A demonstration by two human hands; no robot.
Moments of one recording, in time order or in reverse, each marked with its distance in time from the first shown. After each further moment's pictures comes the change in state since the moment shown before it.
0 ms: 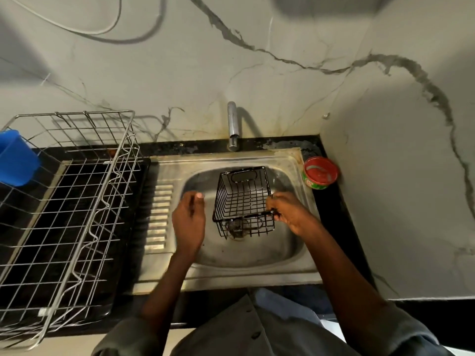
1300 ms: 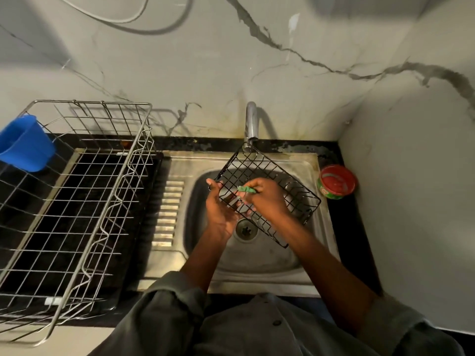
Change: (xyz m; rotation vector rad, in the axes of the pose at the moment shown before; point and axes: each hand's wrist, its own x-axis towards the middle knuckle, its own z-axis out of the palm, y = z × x) left_hand 0.030 0.012 0.062 -1.086 -0.181 -0.816; right_hand 0.023 -0.037 0.075 -0.215 0.041 -0.331
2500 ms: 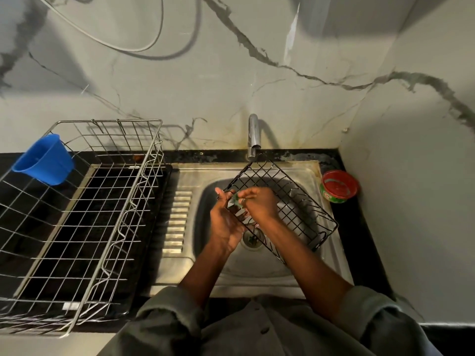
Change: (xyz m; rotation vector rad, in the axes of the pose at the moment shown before) left_hand -0.040 0.011 -0.003 0.099 -0.081 0.023; right_hand -0.003 -0.001 0.035 0.099 0.098 0.026
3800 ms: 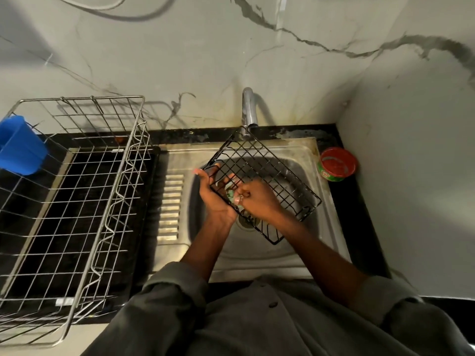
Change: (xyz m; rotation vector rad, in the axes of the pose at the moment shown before) left_hand 0.025 0.015 0.011 -0.246 0.121 0.093; right_hand -0.009 0.011 -0.011 -0.506 -0.247 -0.129
